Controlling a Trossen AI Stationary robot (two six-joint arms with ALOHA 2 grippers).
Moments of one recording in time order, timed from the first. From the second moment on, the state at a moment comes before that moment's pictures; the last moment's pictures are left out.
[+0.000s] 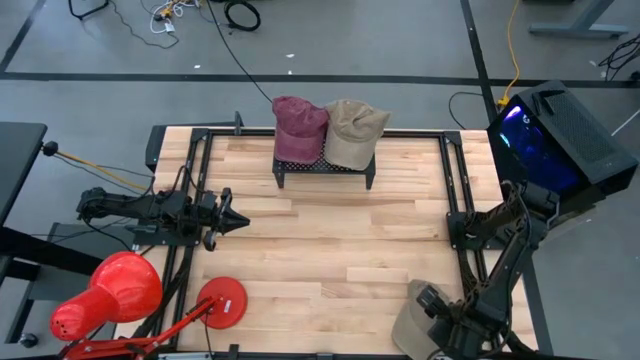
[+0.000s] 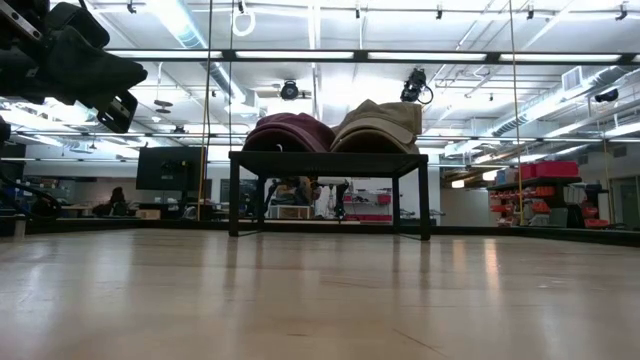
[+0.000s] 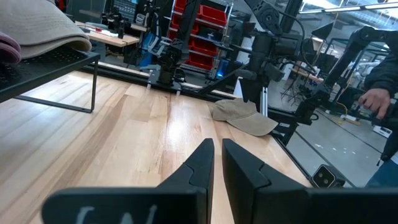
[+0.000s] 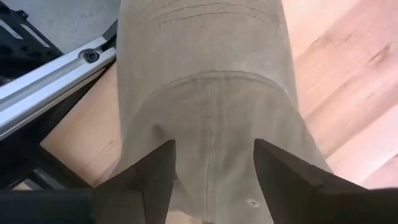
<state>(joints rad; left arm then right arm) -0.14 0.02 0.03 0.00 -0.05 -0.29 1.10 1.63 1.13 -0.91 0.06 0.29</state>
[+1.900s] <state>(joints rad) -0.14 0.02 0.03 0.00 -0.05 -0.29 1.02 1.70 1.39 -1.33 0.10 0.06</state>
